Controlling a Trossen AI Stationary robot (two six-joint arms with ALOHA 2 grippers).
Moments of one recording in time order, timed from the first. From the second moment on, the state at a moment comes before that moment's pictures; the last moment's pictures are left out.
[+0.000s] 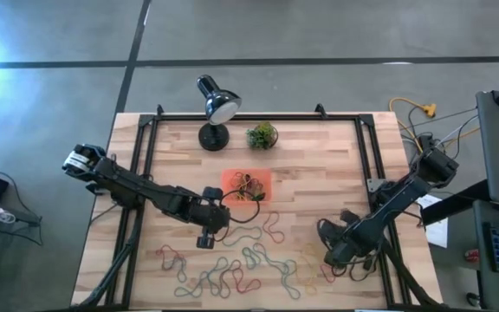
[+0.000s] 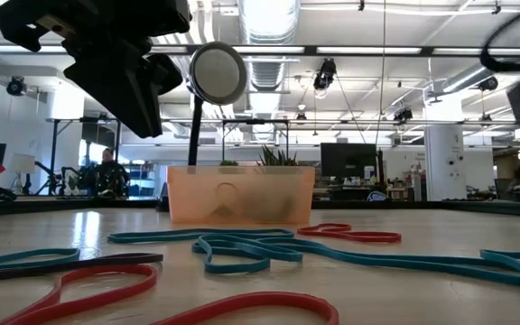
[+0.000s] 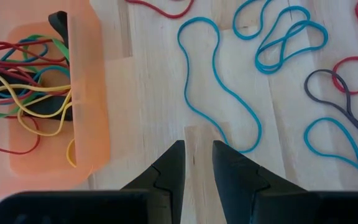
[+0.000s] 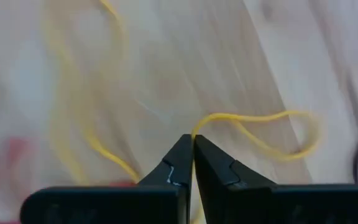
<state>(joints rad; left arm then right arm) -0.35 1.49 1.01 -0.56 -0.17 -0.18 0.75 1.56 0.79 -0.76 0.15 1.23</state>
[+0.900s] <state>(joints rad) -0.35 1.49 1.01 -0.55 -0.17 -0.18 0.54 1.57 1.07 -0.61 1.19 0.23</state>
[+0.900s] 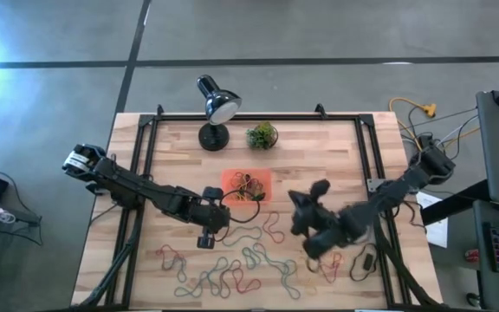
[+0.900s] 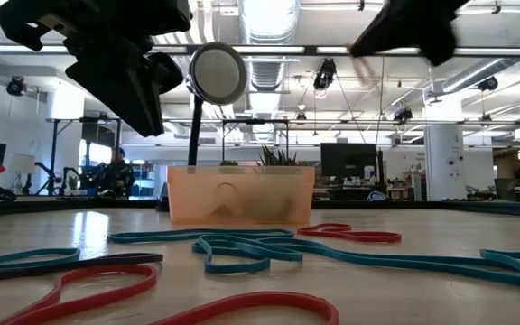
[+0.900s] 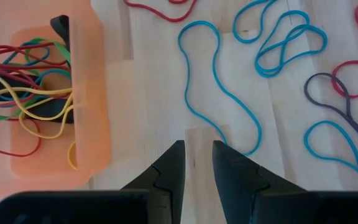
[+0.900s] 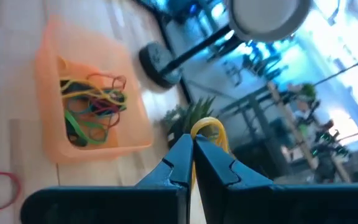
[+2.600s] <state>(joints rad) -0.35 1.49 0.90 -0.53 -0.31 -0.31 0.21 1.71 1.09 -0.25 0.53 -0.11</state>
